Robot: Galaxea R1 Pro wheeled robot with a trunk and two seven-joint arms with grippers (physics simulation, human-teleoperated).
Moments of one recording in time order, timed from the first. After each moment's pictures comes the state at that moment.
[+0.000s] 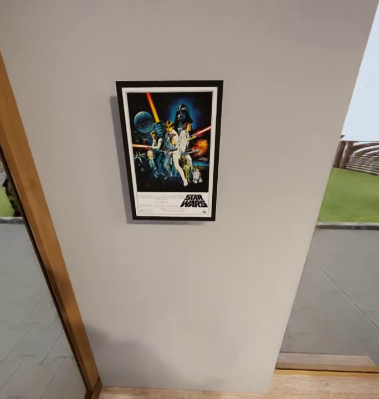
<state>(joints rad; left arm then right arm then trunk) 0.06 0.07 0.23 -0.66 0.05 -0.08 -0.25 -0.27 -0.22 0.23 -0.13 -0.41 -0.14 0.57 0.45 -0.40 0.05</state>
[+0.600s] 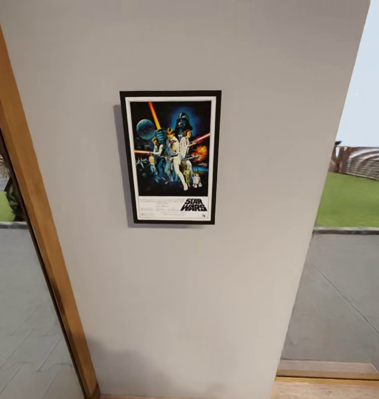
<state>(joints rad) 0.06 0.07 0.23 -0.66 0.05 -0.08 -0.25 -0.27 -0.22 0.23 -0.13 -0.41 -0.14 0.56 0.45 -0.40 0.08</state>
